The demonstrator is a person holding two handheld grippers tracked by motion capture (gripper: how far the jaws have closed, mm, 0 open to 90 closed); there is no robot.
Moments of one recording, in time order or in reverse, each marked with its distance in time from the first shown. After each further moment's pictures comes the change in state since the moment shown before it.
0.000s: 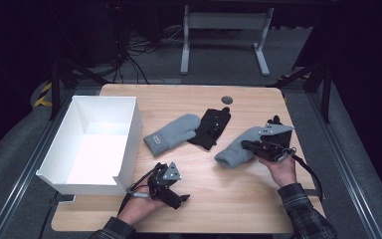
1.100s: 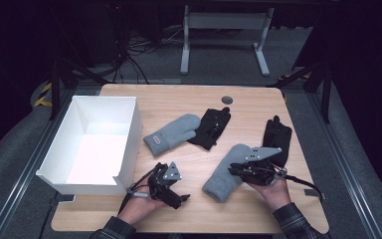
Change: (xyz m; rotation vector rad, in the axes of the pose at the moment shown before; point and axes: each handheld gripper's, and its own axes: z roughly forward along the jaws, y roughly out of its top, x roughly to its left) left arm 0.000 0.000 0.000 0.000 0.002 0.004; right arm 0.061 -0.026 0.001 0.053 0.115 -0.079
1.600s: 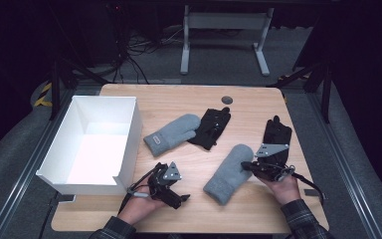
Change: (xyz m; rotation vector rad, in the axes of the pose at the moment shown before) left arm 0.000 0.000 0.000 0.000 0.000 0.000; right arm -0.027 -0.017 -0.003 0.093 -0.063 0.005
